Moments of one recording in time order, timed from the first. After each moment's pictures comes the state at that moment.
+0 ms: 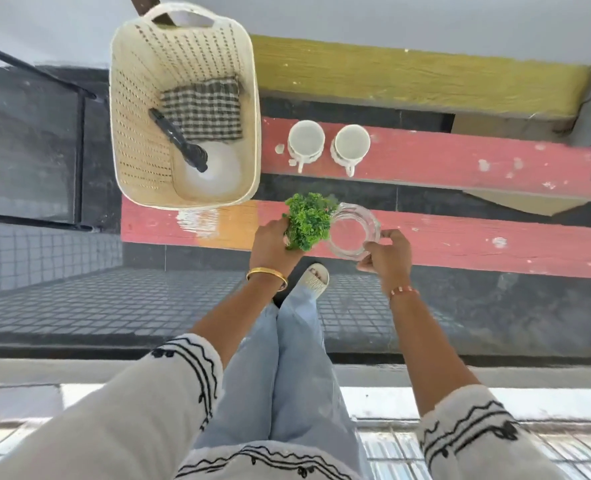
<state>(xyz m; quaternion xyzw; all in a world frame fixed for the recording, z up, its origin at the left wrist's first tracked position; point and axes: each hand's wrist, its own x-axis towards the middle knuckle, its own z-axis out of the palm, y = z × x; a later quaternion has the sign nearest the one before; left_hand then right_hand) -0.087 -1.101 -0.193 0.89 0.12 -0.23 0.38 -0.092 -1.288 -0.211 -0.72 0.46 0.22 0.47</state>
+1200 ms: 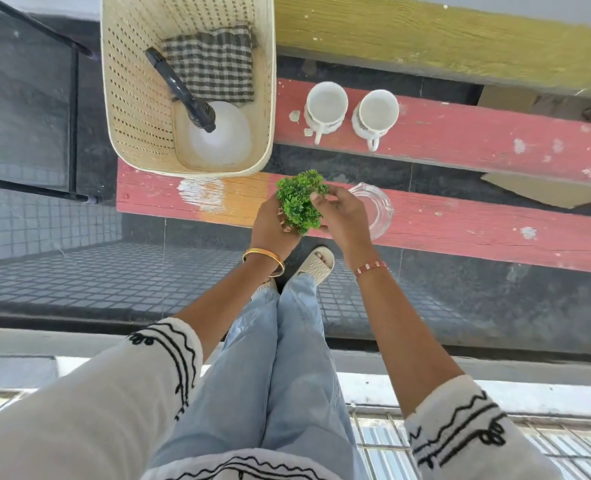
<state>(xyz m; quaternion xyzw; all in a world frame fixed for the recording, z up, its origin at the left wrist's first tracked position) -0.096 -1.087 -0.225 0.82 0.22 -0.23 0.48 -0.075 -1.201 -0.208 -0.72 0.27 0.26 0.58</state>
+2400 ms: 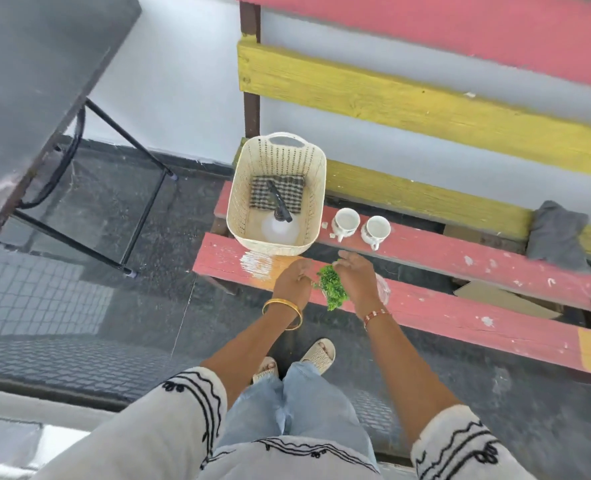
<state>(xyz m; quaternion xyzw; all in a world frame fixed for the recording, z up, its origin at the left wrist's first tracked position) -0.130 -1.039 -0.085 0.75 0.25 -0.21 0.58 -0.100 -1.150 -0.074 -0.81 0.22 0.21 0.50</state>
